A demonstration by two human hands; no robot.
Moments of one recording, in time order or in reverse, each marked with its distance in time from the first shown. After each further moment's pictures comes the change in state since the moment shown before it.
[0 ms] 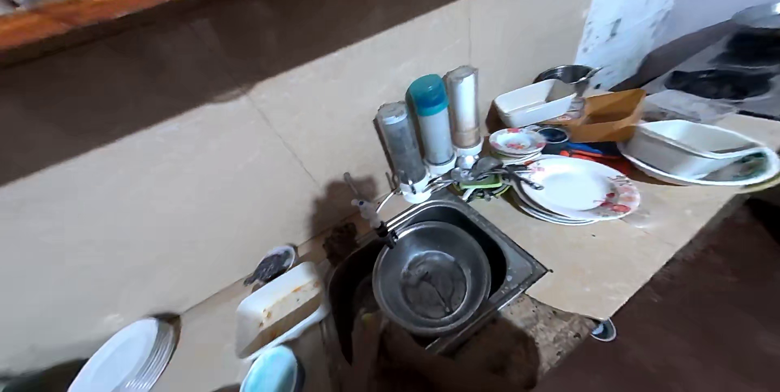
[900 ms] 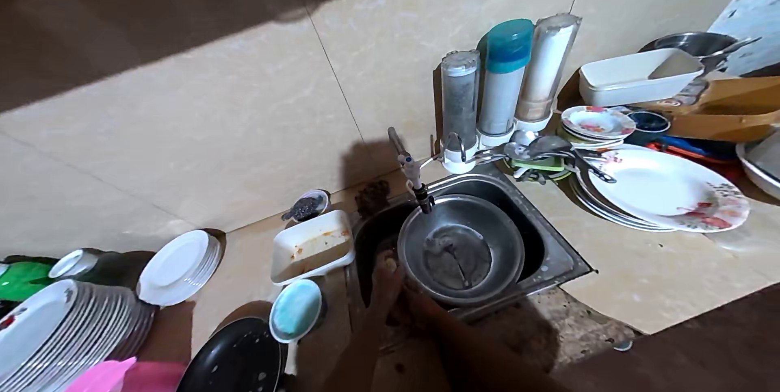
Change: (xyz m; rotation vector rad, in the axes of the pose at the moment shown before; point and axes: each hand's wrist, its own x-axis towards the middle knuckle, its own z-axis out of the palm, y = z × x) left_hand 0.009 0.040 0.003 0.050 -0.032 -0.017; right_hand 0.001 -0.009 -0.006 0.570 -0.017 0.319
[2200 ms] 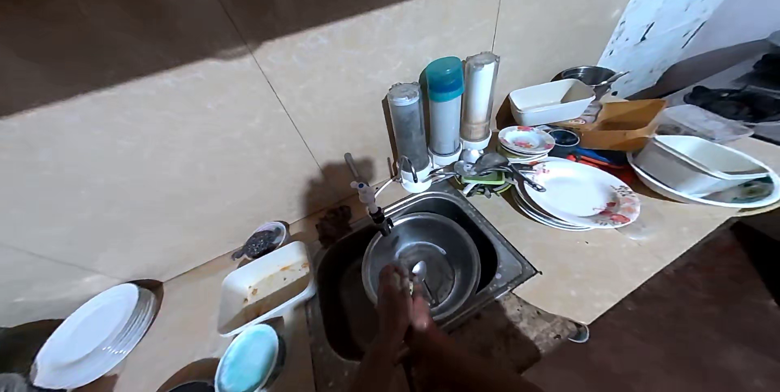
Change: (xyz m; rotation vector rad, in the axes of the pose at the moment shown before) left_hand -0.037 0.069 0.066 0.105 0.009 0.293; right_hand -0.041 -0.042 -0.017 0.193 0.588 -0.154
